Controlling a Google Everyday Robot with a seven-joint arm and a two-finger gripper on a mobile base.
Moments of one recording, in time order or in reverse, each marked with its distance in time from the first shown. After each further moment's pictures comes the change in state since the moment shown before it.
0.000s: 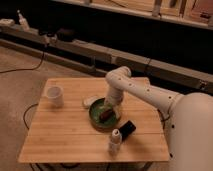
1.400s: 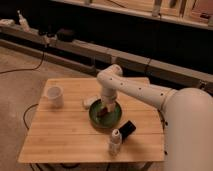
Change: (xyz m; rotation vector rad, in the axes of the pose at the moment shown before) arm -0.026 -0.039 -0.043 0.087 0.078 0.000
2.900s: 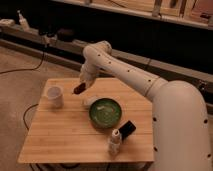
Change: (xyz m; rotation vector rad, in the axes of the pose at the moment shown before) arm -0.047 -0.131 -0.086 0.277 -0.114 -0.121
